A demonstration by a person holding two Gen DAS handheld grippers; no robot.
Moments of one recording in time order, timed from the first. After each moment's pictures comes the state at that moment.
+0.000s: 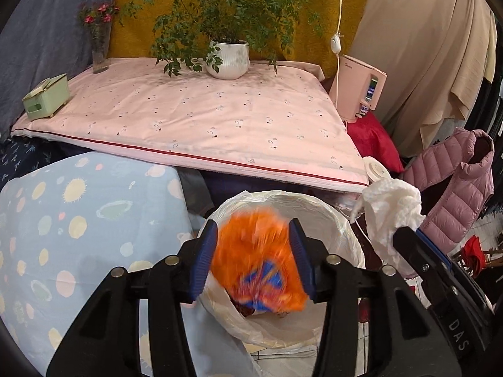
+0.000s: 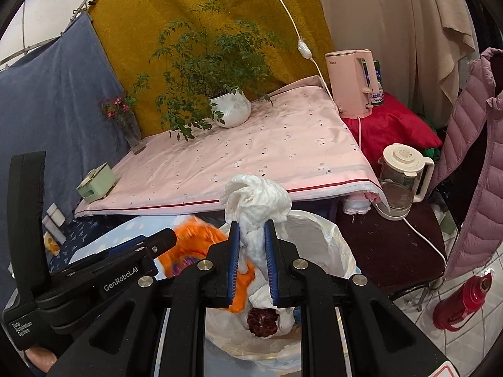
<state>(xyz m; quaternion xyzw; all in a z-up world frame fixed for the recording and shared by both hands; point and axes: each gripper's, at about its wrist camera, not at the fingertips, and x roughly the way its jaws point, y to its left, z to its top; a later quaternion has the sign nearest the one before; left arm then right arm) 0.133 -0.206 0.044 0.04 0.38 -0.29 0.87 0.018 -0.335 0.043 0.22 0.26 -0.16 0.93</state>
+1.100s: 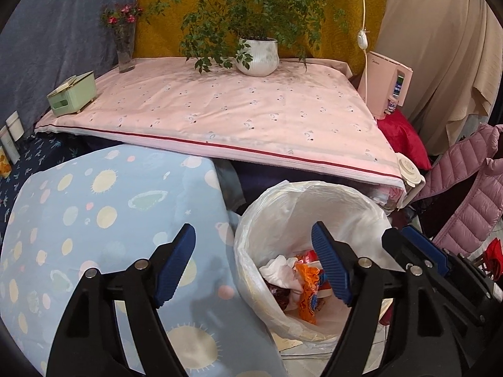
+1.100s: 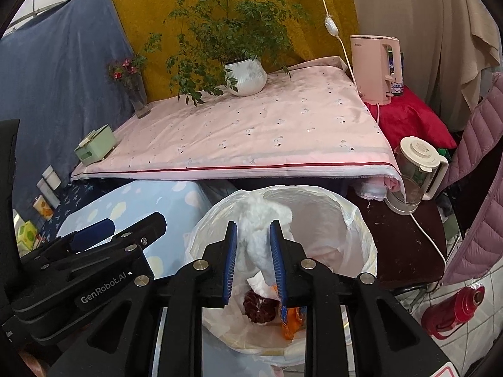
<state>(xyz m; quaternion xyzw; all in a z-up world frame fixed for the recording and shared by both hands) 0.133 -0.182 0.028 0.06 0.38 -0.23 0.89 0.053 -0.311 0.020 0.17 0.32 -0.13 0.92</state>
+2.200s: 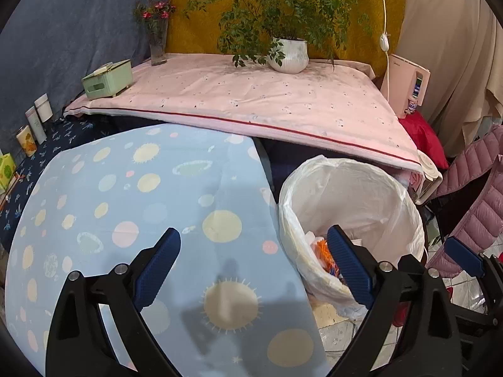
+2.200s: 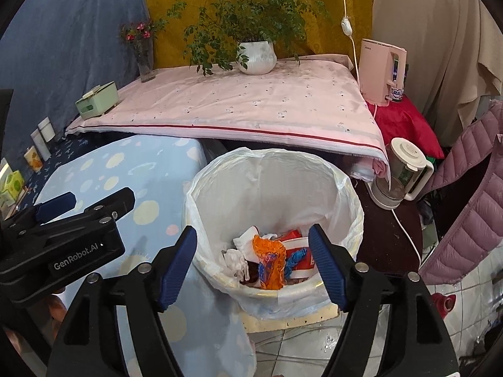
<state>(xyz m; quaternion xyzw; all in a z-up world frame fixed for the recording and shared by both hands) 0.090 -0.126 0.013 0.06 0.38 -0.17 0.91 0.011 -0.265 0.007 0.10 0.37 -0.14 0.91</state>
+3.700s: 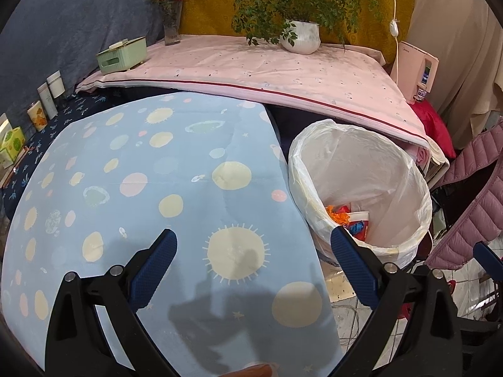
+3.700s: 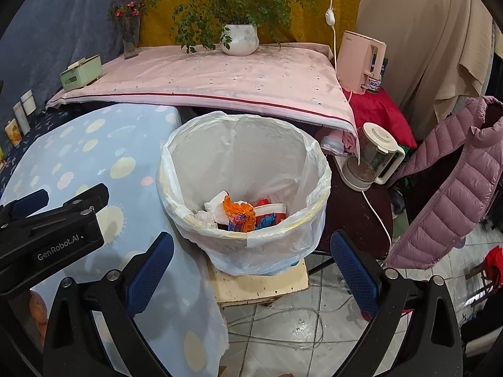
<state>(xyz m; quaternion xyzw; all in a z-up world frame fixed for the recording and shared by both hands) 0.053 -0.111 -0.016 0.05 0.40 -0.14 0.90 -0.028 -0.250 -0.015 0.05 0.40 -0.19 0.89</state>
